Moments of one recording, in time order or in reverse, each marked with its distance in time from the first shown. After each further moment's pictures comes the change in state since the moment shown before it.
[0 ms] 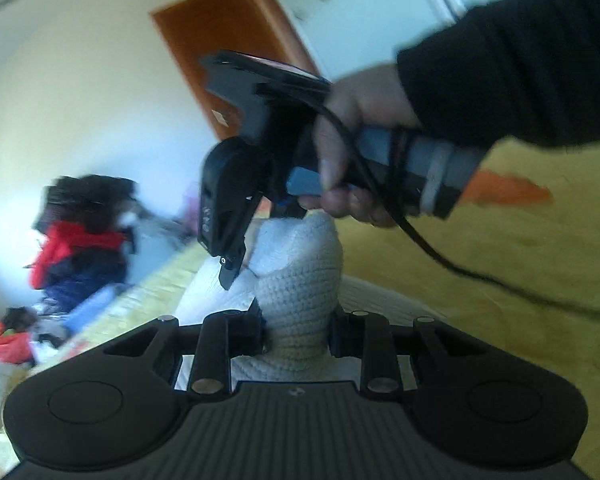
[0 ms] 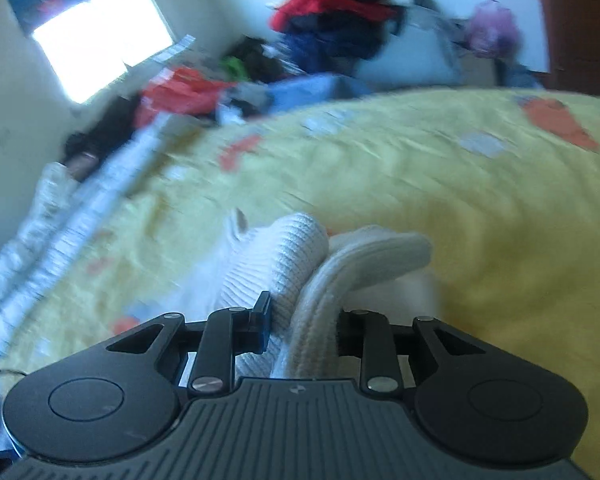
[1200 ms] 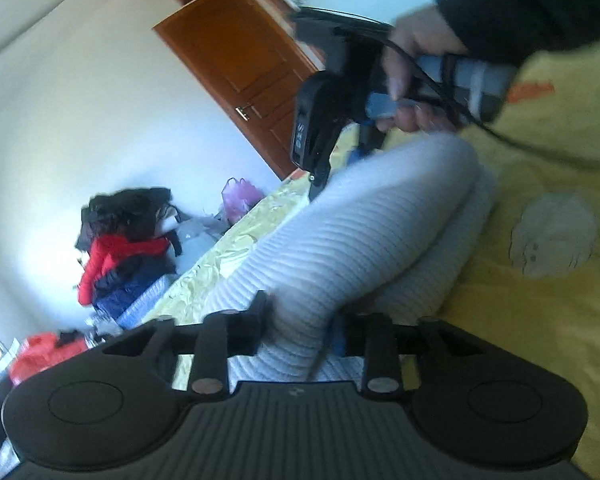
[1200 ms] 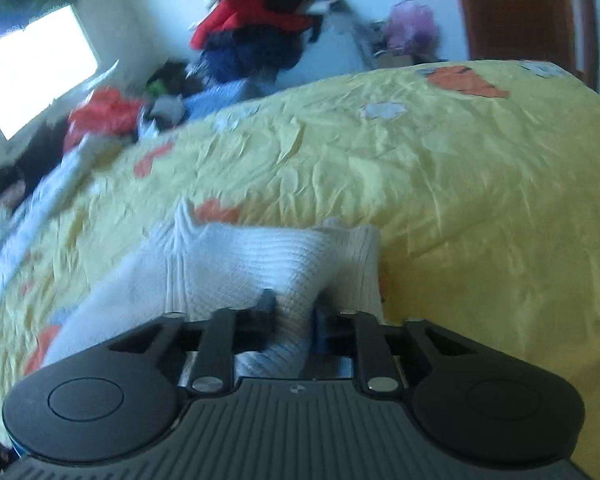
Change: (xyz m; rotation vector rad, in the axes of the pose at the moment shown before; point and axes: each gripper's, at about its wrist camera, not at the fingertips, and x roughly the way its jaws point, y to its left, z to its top) left arm -0.051 0.035 -0.075 0.096 0.005 0.139; right arm 0.003 -0.018 -0.037 0.180 -0.133 -0.094
